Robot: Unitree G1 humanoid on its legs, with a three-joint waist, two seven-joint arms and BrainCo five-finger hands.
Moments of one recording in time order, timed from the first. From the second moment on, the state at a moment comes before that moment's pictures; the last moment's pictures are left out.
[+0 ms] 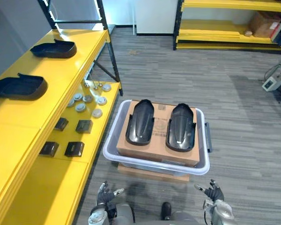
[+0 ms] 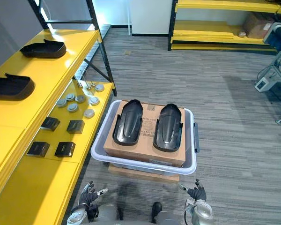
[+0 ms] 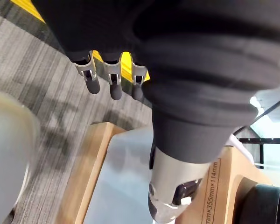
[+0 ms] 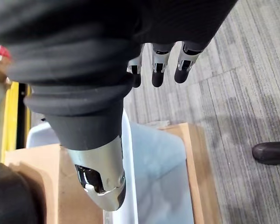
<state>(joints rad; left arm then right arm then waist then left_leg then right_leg) 0.15 0.01 0.07 0.81 -0.11 -0.16 0.11 0.08 -0.14 -0.22 0.89 0.16 -0.15 -0.11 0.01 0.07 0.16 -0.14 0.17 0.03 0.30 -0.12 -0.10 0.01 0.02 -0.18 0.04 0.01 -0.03</state>
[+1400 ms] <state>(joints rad) 0.21 0.10 0.00 0.74 -0.07 -0.17 0.09 -0.33 -0.28 -0.26 0.53 -0.26 -0.05 -0.36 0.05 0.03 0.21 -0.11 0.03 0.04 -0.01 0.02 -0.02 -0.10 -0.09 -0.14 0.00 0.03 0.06</state>
